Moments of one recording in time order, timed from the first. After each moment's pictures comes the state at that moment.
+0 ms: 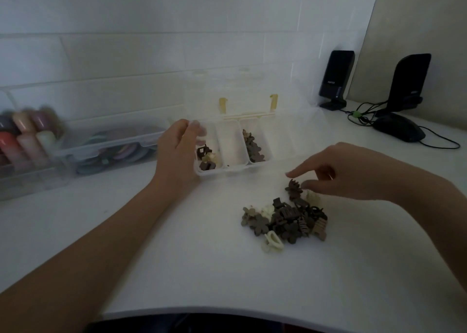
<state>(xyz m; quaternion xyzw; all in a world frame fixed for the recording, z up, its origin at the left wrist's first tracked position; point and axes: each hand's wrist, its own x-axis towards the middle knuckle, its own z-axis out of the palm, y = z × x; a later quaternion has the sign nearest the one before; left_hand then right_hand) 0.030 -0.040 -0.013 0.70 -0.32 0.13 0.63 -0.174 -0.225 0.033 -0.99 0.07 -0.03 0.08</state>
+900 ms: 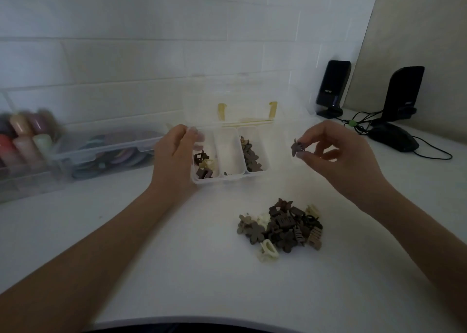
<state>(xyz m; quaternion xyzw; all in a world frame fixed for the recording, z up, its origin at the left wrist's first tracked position) 0.029 -0.039 -0.013 0.69 -0.33 0.15 0.63 -0.164 -0.219 0.018 -0.85 0.07 -0.39 0.35</state>
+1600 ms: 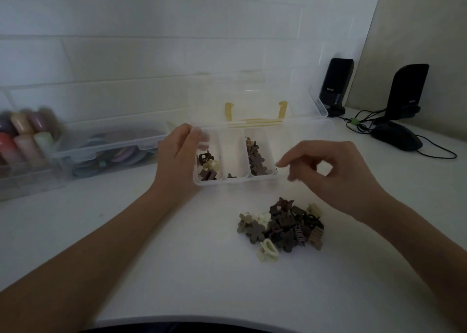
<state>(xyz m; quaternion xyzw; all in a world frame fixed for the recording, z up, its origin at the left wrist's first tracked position) 0.026 -0.040 -0.013 0.67 -0.36 0.15 0.63 -0.172 -0.199 0.023 -0.90 -0.04 -0.32 0.28</state>
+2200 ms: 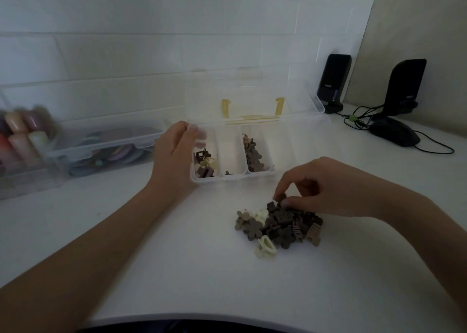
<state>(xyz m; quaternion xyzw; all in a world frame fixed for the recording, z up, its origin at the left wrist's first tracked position) 0.023 -0.041 -0.013 0.68 -0.35 0.14 0.63 -0.173 -0.210 0.021 -0.98 0.01 -0.05 0.17</state>
